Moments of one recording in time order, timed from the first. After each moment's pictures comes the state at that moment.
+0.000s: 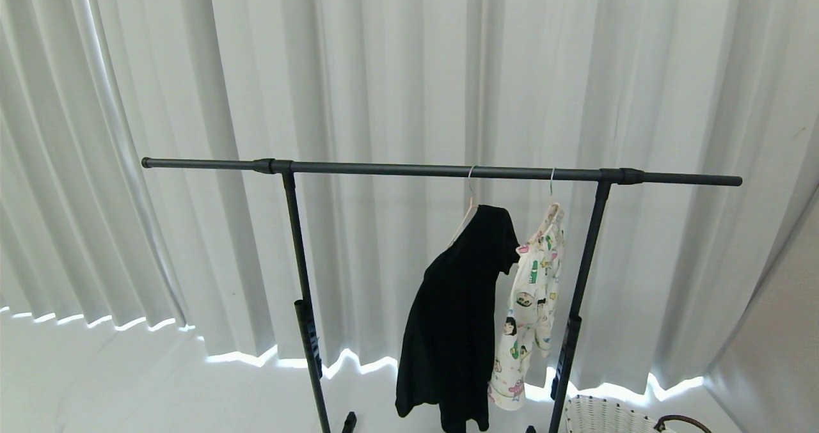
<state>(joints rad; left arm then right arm) 0.00 0.00 0.00 0.00 0.00 -0.03 0.00 0.00 0.00 -0.07 0.19 0.02</state>
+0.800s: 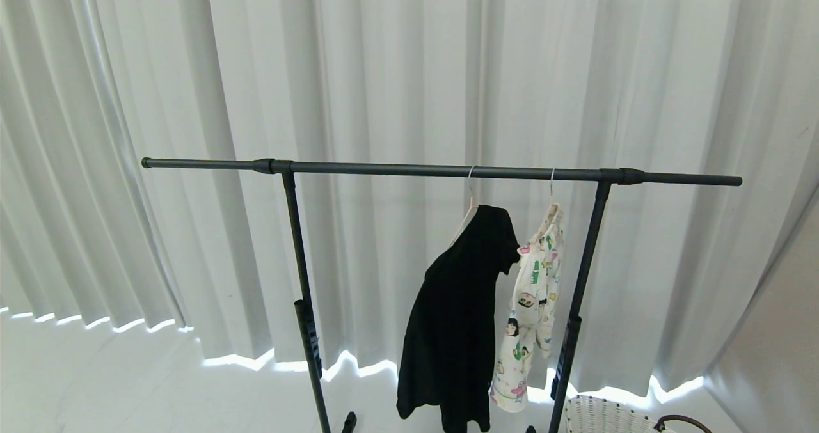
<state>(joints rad) 0.00 0.00 0.00 0.00 0.00 -0.03 0.00 0.00 0.00 -0.07 0.19 0.02</state>
